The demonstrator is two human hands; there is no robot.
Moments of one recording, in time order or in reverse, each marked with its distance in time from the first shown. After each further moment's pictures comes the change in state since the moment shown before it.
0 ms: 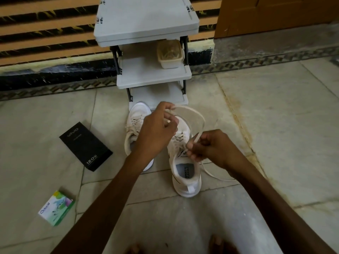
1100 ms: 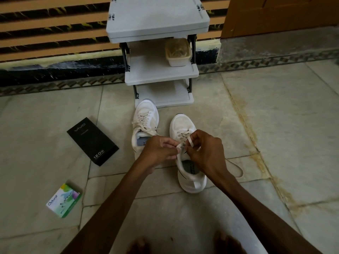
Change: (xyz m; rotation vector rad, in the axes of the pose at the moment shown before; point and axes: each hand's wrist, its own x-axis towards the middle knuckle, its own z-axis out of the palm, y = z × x) left_hand -0.023 -0.079 0.009 -0.321 -0.226 -0.436; right_hand 0.016 0.029 0.057 -0.405 0.434 -0.205
